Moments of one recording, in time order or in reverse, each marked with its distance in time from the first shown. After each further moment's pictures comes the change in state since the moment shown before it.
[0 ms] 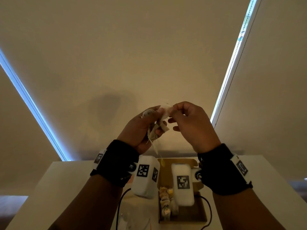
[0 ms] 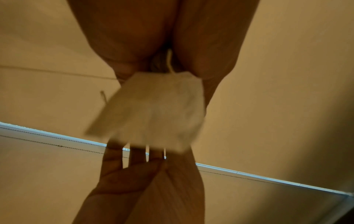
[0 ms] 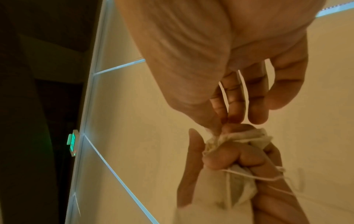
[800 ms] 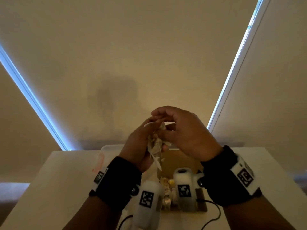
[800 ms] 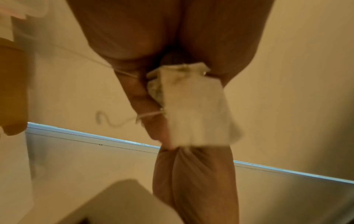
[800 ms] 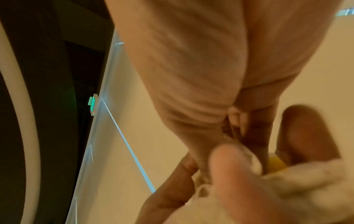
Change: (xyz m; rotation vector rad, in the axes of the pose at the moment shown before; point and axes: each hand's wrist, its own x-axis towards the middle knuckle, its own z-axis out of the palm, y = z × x) left_hand -0.038 -0.035 -0.007 -0.035 0.204 -0.073; right_hand -0.022 0.008 0.016 -0.185 -0.379 -0.219
